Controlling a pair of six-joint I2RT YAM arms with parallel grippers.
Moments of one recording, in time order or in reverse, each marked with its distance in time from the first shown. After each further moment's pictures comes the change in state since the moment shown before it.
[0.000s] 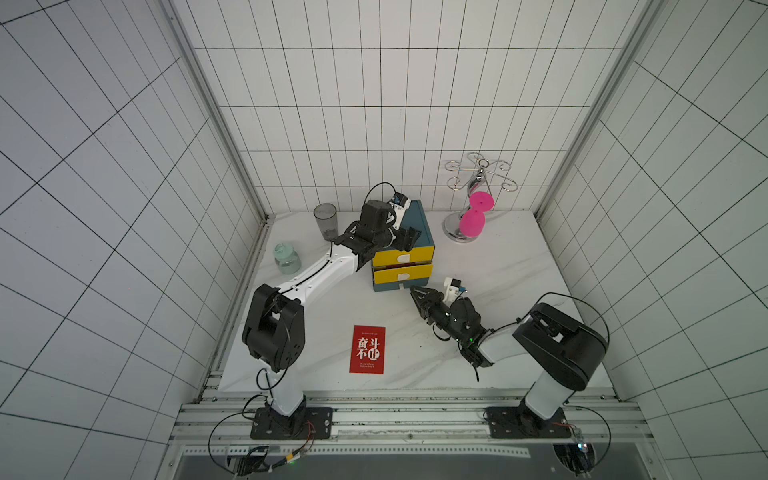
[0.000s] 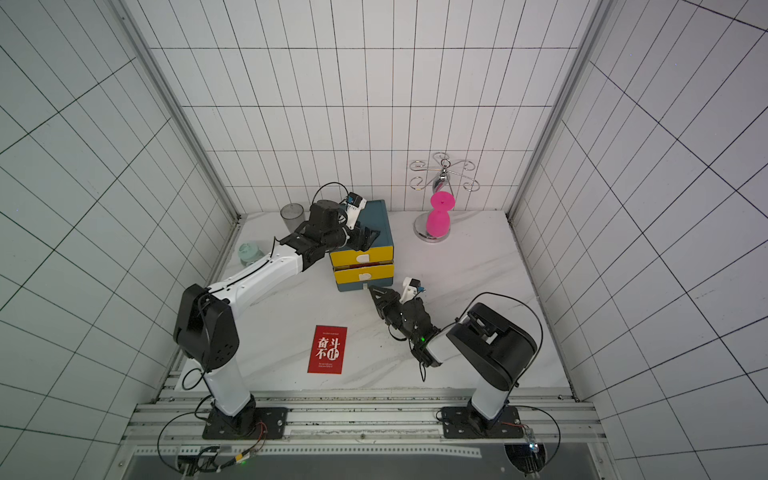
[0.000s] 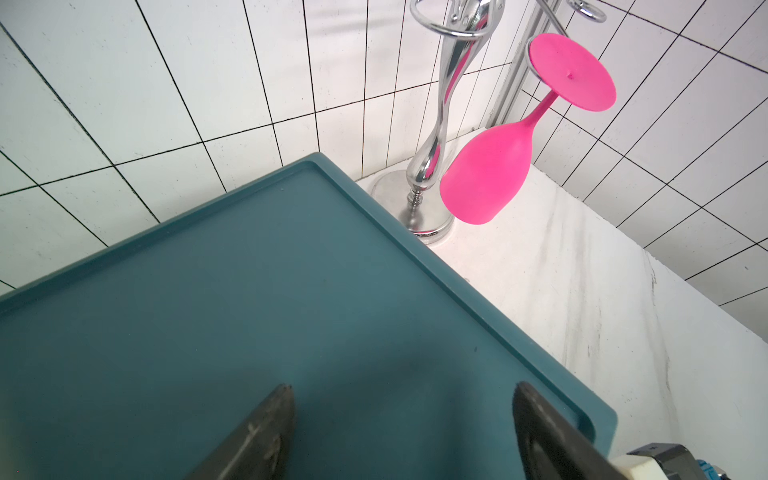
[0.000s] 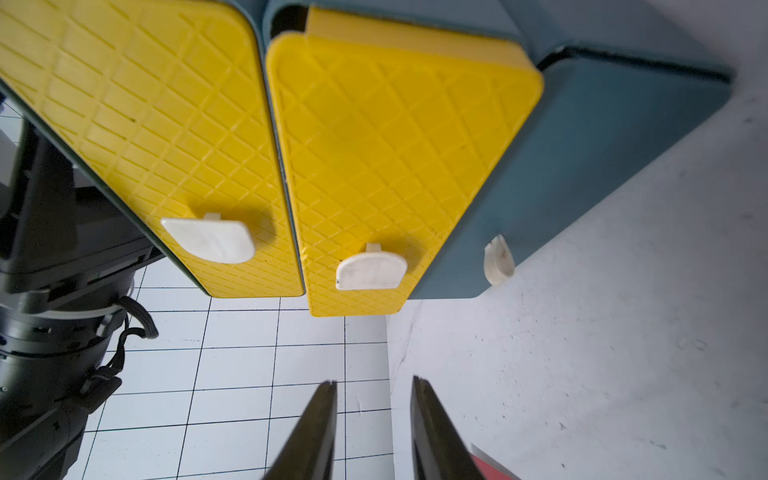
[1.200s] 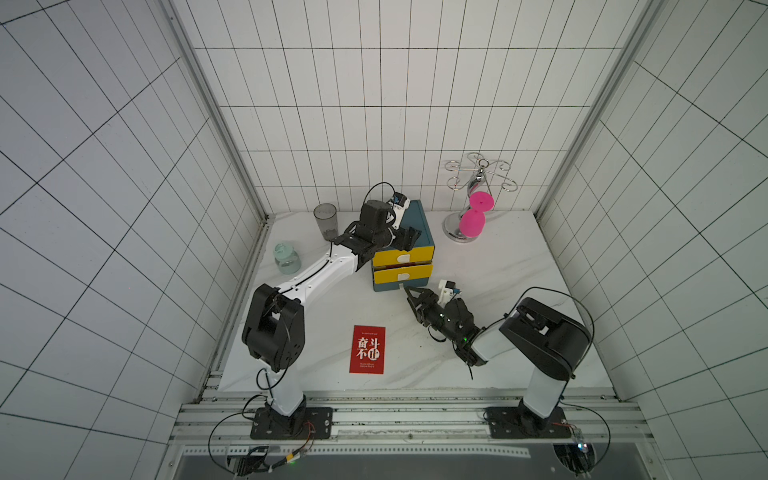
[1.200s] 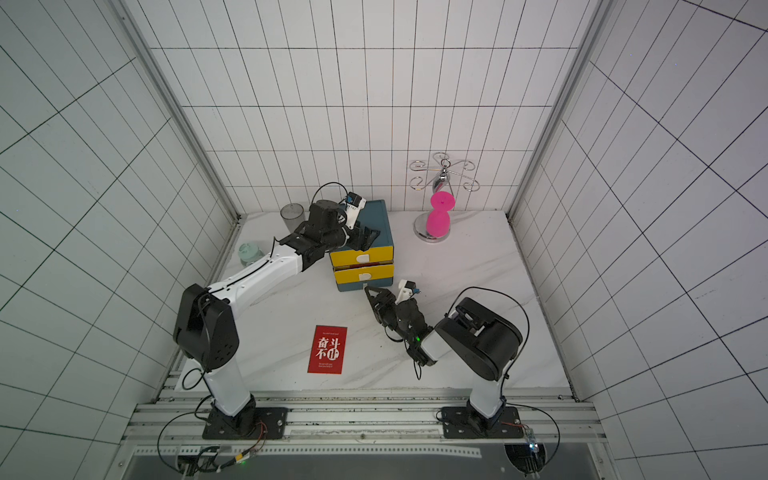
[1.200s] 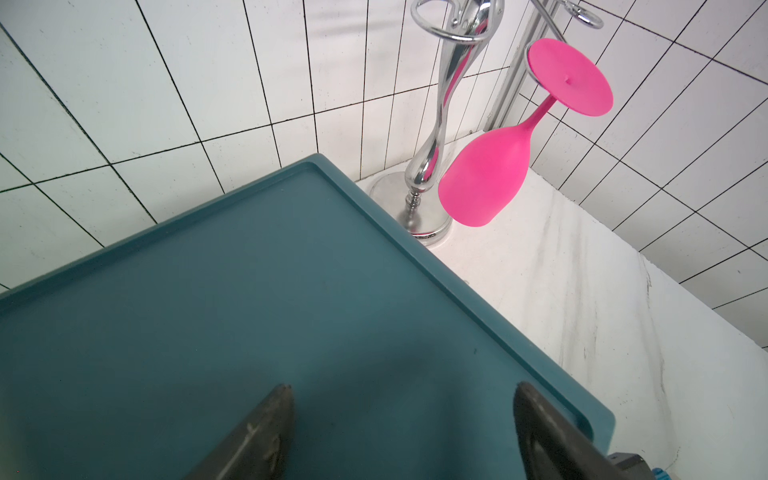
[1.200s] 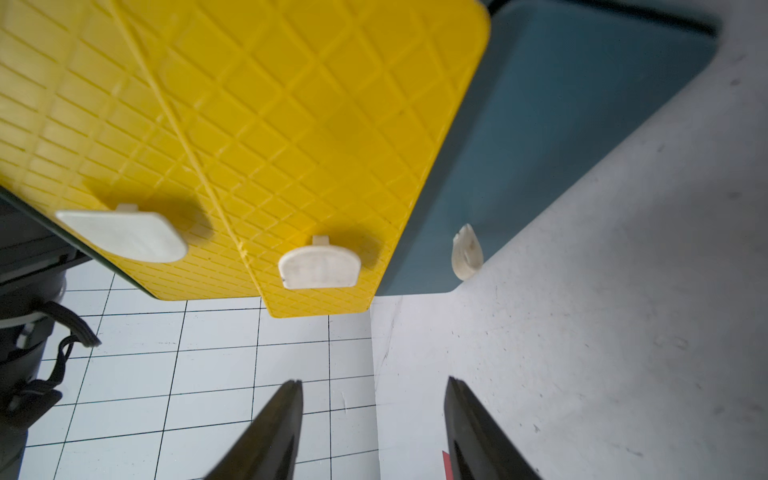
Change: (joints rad) left arm 0.005 0.000 -0.005 0.011 0.011 -0.011; right arm 0.003 0.102 0.055 0.020 0.012 0.004
